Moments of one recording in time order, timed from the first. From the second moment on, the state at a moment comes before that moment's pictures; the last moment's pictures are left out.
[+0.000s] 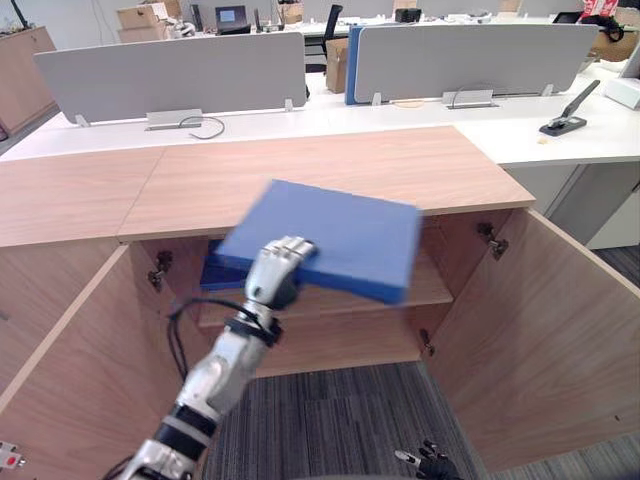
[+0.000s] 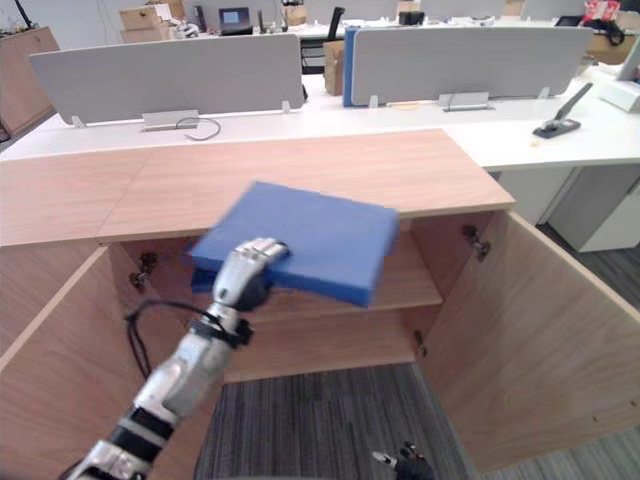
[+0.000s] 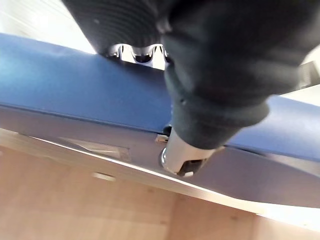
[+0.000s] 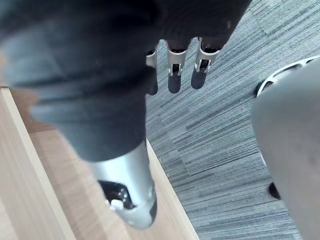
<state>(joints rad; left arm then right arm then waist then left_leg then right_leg) -0.16 0.28 -0.43 -0.01 0.88 -0.23 0.37 0.12 -0.08 -0.14 1.08 0.25 -0.08 0.03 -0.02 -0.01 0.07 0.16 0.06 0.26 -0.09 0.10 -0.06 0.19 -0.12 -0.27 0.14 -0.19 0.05</state>
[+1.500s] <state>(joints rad) 0.36 0.08 -0.14 -0.30 -0.65 -0.21 0.05 -0.09 0.02 -0.12 0.25 0.06 -0.03 -0.30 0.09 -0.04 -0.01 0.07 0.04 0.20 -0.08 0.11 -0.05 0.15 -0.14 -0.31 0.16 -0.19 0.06</state>
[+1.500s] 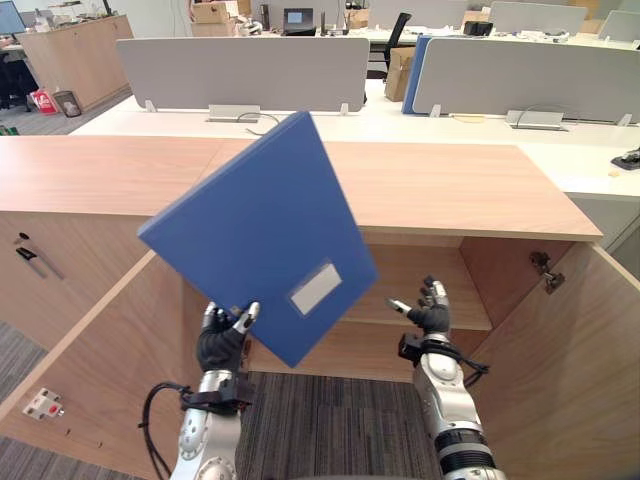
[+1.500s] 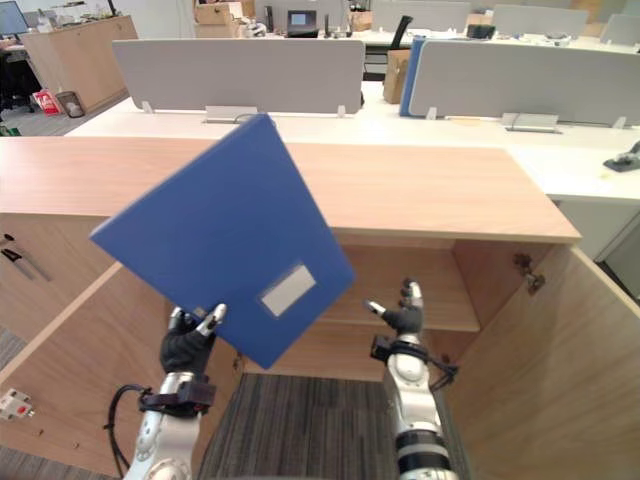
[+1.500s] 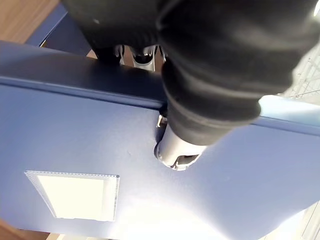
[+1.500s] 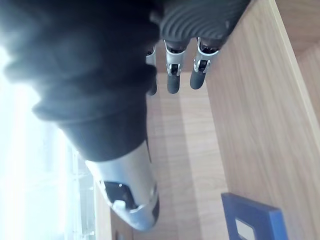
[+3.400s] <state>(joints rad) 0.42 0.33 -0.19 -0.30 -0.54 -0.24 -0.04 -0.81 -0.62 0.81 0.30 0.95 -0.03 0.33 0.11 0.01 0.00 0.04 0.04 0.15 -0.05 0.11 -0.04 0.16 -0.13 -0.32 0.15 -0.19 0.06</state>
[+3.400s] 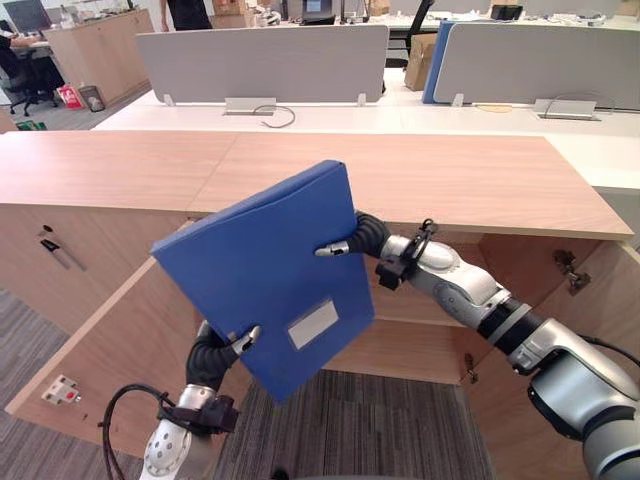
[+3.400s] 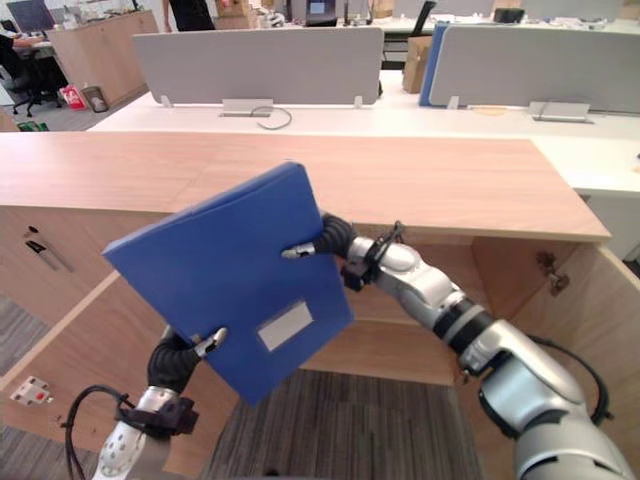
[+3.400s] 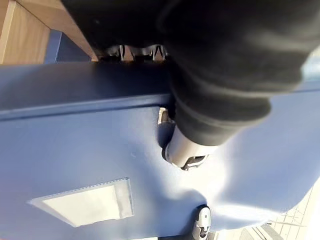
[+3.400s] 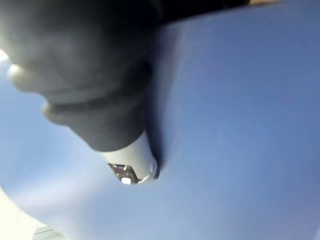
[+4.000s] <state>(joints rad) 0.34 0.22 -0.19 0.07 -0.52 -0.22 -0.13 -0.54 -0.56 0.68 0.28 0.69 0.00 0.35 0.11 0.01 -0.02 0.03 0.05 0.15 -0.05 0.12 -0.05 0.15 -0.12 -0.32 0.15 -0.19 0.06</state>
